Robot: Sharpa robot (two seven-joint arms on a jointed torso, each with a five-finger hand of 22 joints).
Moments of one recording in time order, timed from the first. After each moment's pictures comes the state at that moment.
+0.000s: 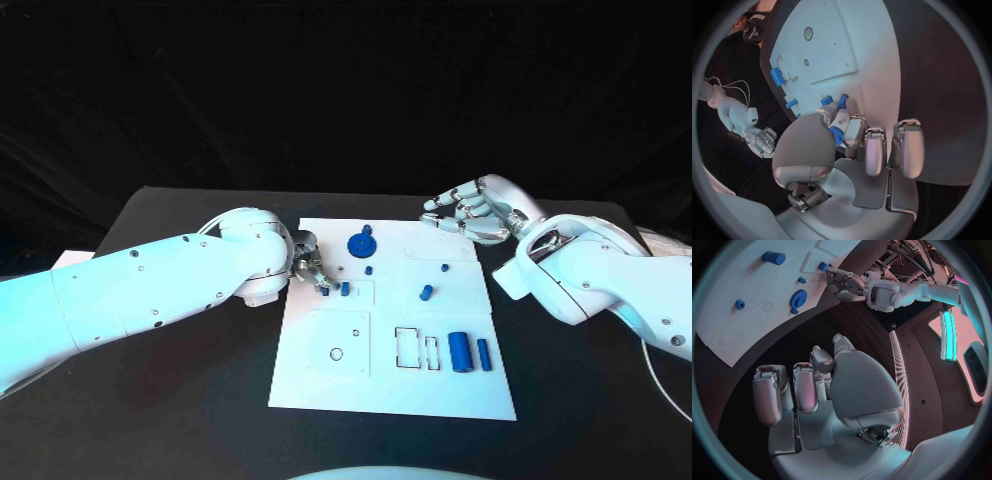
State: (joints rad) left arm 1.22 -0.68 0.01 1.47 -1.20 0.14 -0.69; left_hand 1.07 -0.18 0.40 0.28 0.06 1.00 0.01 0.60 0.73 1.41 -0.05 1.24 1.19 1.47 -0.09 1.57 1.31 0.03 1.47 0.02 1.51 1.31; right arm 1.20 -0.94 0.04 1.69 -0.97 -0.48 -0.07; right_hand 1.36 -0.04 -0.04 0.28 0.35 0.99 0.14 0.07 0.09 1.35 0.05 0.96 1.18 1.46 -0.02 1.41 1.31 0.02 1.47 0.09 1.49 1.31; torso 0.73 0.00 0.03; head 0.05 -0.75
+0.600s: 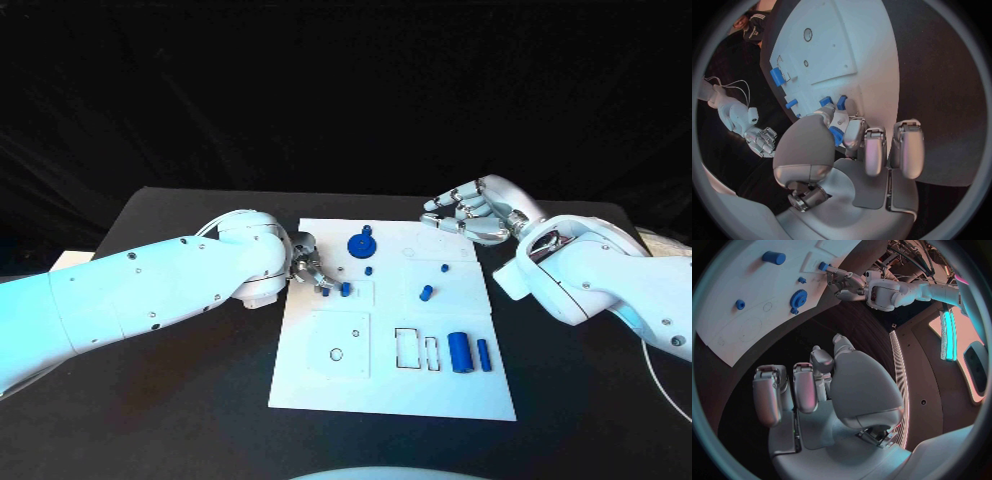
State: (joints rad) left arm 1.22 -0.69 0.01 1.48 -1.20 0.13 -0.69; left_hand 1.01 -0.13 0.24 0.29 0.06 1.01 0.01 0.61 0.76 1.42 -0.06 1.25 1.20 1.47 -0.10 1.57 1.31 0.03 1.47 0.02 1.52 1.31; right arm 1.20 -0.94 0.04 1.68 -0.96 -0.48 -0.07; right_hand 1.36 -0.04 -0.04 0.28 0.35 0.99 0.14 0.07 0.09 1.35 0.05 0.96 1.18 1.46 -0.02 1.41 1.31 0.02 1.47 0.09 1.49 1.31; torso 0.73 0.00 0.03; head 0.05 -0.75
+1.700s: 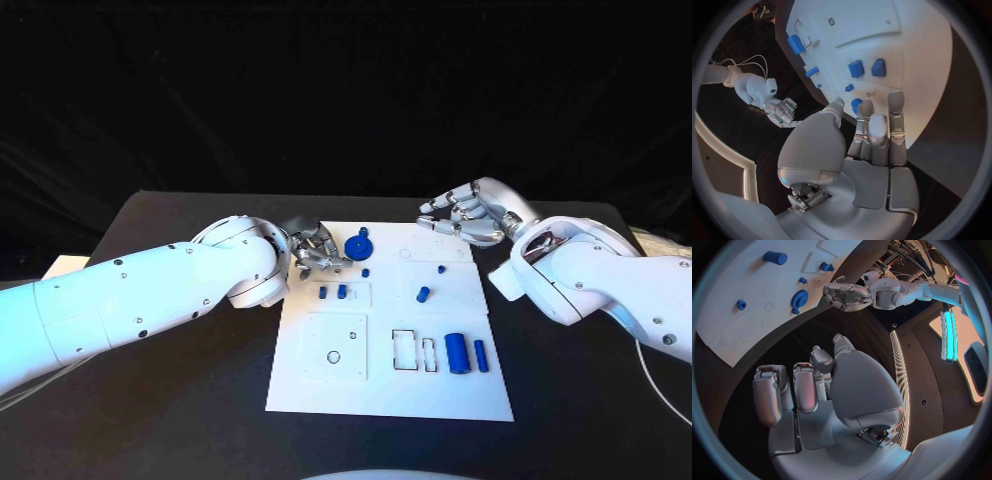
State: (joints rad) left arm 1.21 -0.71 0.01 1.50 -1.11 -0.18 -0.45; left_hand 1.21 -0.07 0.18 0.24 0.06 0.76 0.12 0.55 0.73 0.98 0.04 0.81 0.77 1.34 -0.02 1.22 1.16 0.16 1.12 0.07 0.81 0.99; right arm 1.20 -0.94 0.04 1.68 -0.96 -0.48 -0.07; right_hand 1.36 -0.04 -0.04 0.29 0.35 0.99 0.14 0.07 0.09 1.35 0.05 0.96 1.18 1.46 -0.02 1.41 1.31 0.02 1.47 0.09 1.49 1.31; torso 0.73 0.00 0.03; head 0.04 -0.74
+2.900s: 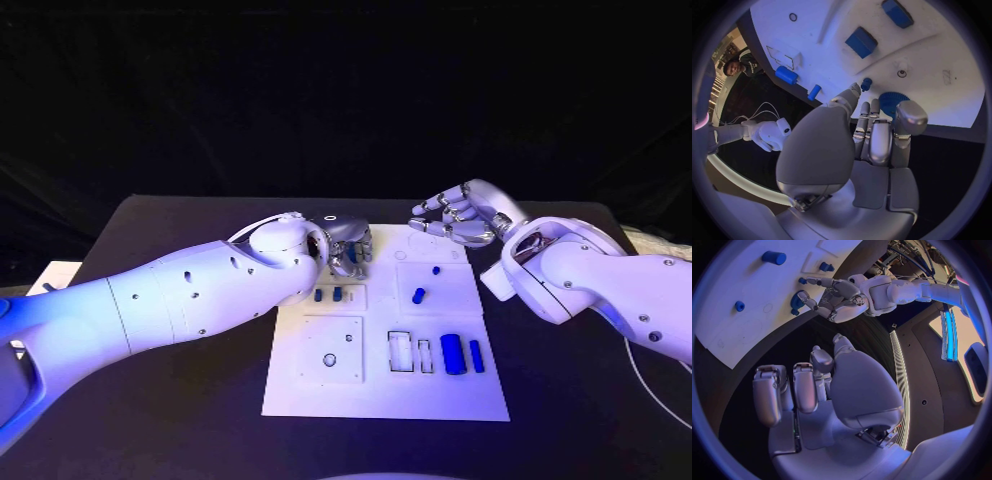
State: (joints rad) left arm 1.21 -0.51 -0.01 1.32 -1.57 -0.10 -0.21; left_hand 1.47 -0.19 0.31 0.14 0.05 0.99 0.15 0.18 0.21 1.02 0.09 0.30 0.14 1.46 0.01 1.33 1.15 0.12 1.39 0.10 1.05 1.18; right arm 1.20 -0.93 0.04 1.67 -0.96 -0.48 -0.07; right_hand 1.36 -0.04 -0.04 0.28 0.35 0.99 0.14 0.07 0.09 1.35 0.05 0.96 1.18 1.46 -0.02 1.41 1.31 0.02 1.47 0.09 1.49 1.31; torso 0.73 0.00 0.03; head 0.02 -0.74
